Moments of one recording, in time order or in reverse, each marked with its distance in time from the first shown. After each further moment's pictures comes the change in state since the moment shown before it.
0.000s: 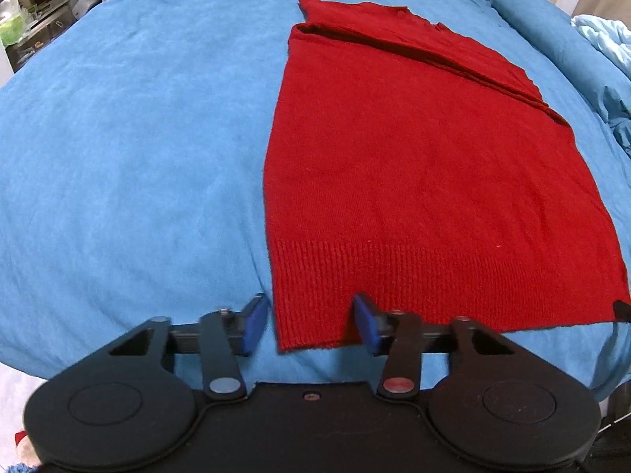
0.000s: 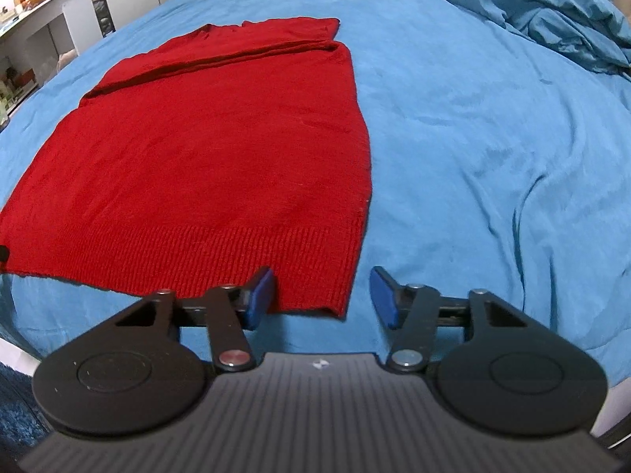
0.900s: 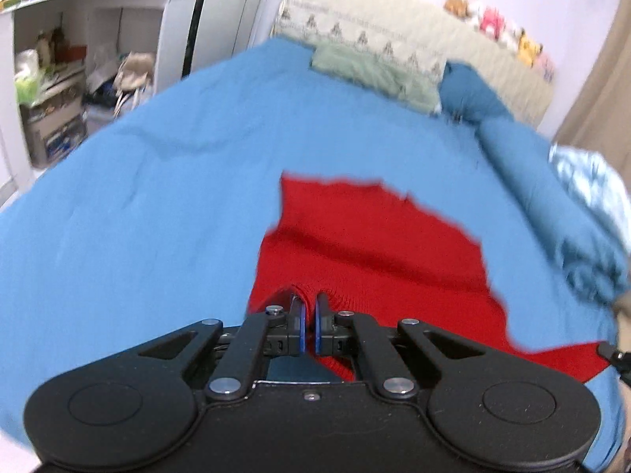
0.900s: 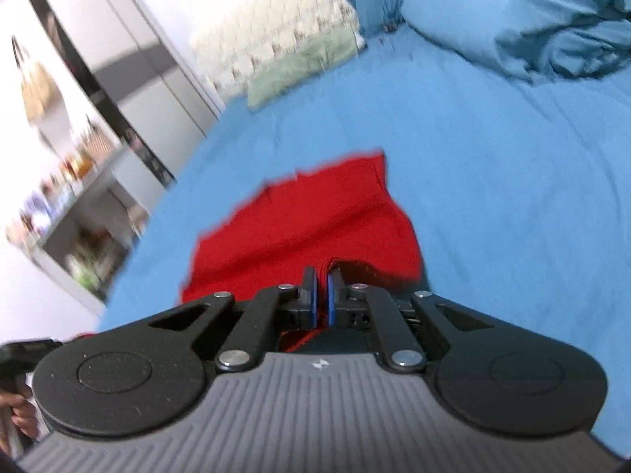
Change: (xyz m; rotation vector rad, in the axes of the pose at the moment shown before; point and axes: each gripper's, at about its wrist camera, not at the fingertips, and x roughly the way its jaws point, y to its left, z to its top) left arm -0.112 -0.010 0.156 -0.151 -0.308 -0.109; right arm -0.067 -0.051 0.193 0.349 -0.220 0.337
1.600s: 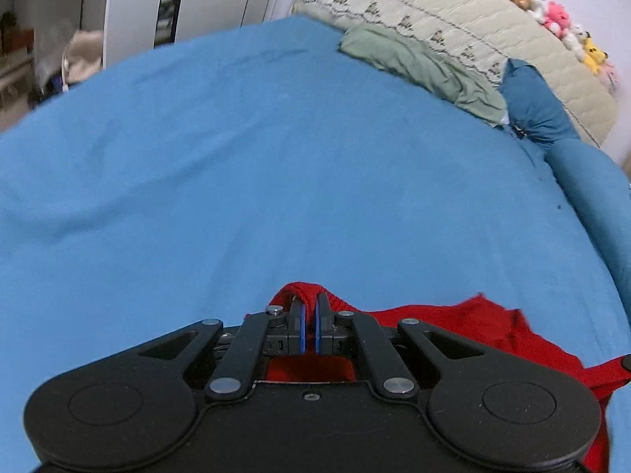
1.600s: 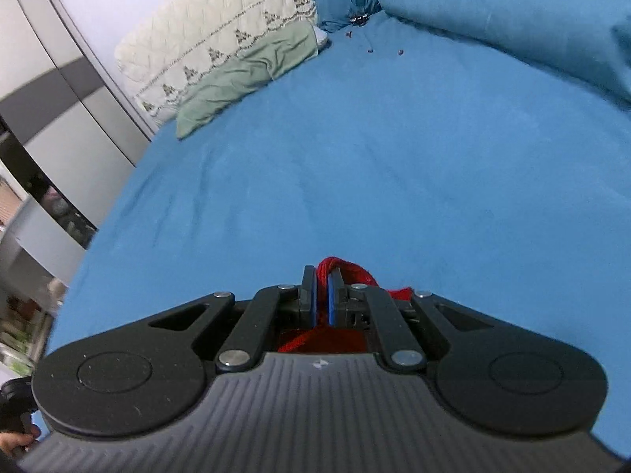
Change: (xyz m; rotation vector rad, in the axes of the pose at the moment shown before) left arm 0.356 0.012 0.129 -0.056 0.023 0.079; right arm 0.373 -0.055 0.137 0.024 0.009 -0.160
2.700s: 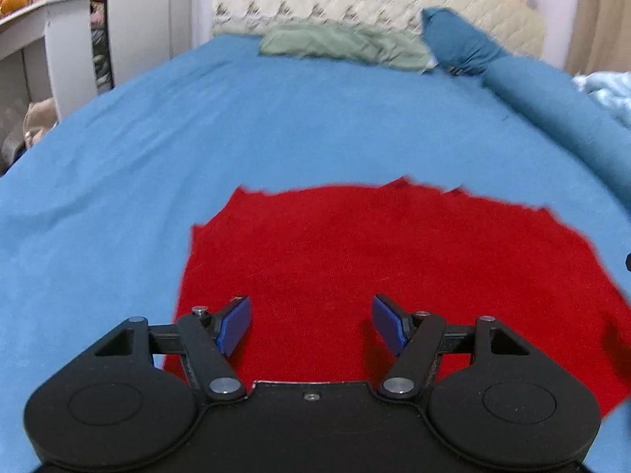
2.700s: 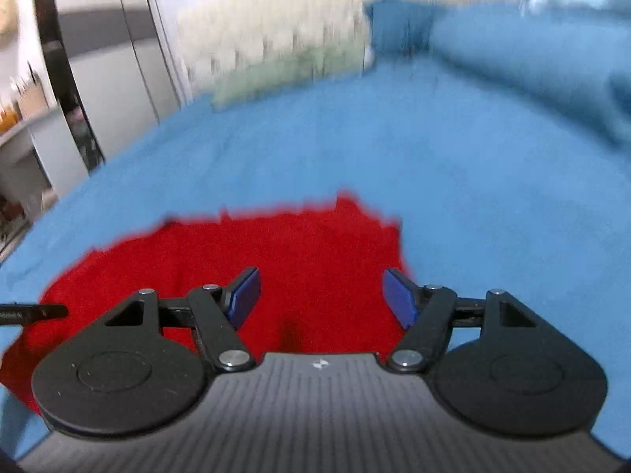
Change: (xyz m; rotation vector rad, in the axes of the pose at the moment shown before) left arm -0.063 -0.052 -0.095 0.320 -0.051 -0.029; right arm -0.105 0.004 -0.108 -0.311 -0.183 -0.027
